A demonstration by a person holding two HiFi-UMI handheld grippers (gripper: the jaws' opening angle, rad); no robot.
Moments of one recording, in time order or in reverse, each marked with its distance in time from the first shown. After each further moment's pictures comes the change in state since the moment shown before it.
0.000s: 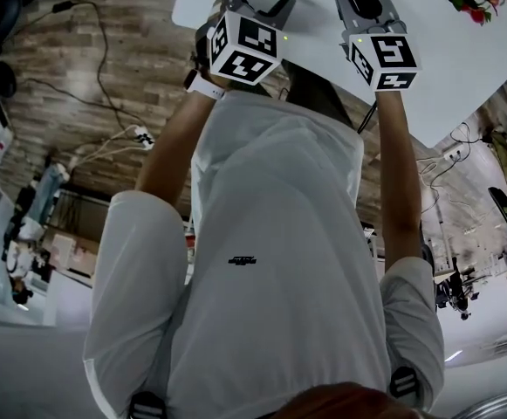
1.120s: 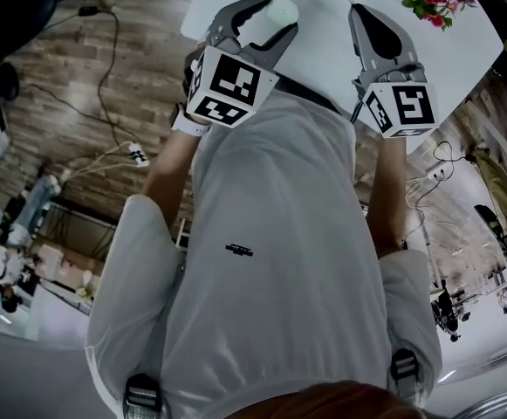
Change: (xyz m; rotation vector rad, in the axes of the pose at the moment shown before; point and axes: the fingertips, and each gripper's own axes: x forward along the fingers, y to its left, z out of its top) left arm -0.101 -0.022 0.099 0.009 -0.183 -0.051; right arm -0.102 0.008 0.111 -0.062 -0.169 0.002
